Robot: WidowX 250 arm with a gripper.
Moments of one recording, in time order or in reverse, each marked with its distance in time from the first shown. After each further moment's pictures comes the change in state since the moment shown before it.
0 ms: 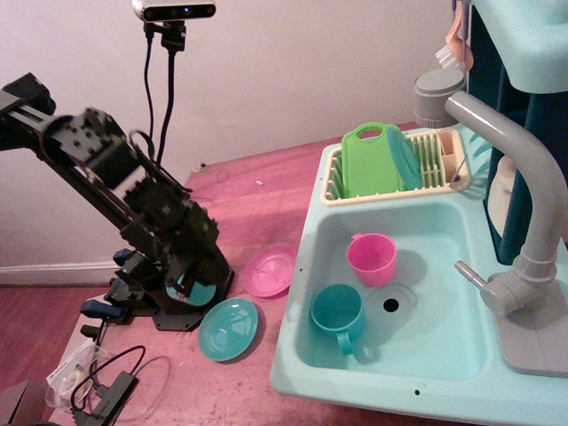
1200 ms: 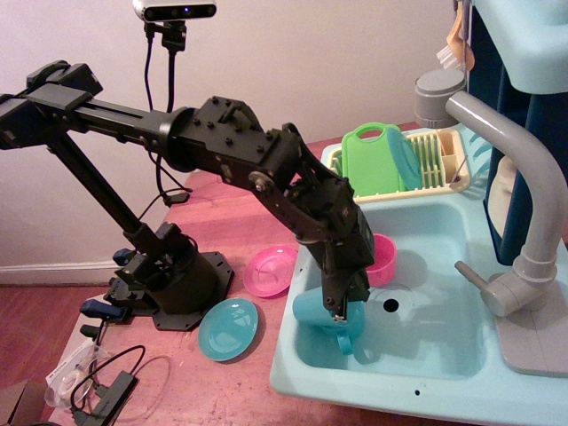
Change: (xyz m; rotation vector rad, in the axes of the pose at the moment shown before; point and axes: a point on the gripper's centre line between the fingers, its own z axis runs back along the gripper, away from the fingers) arm 0.141 -0.013 -0.045 0.021 -0.025 0.010
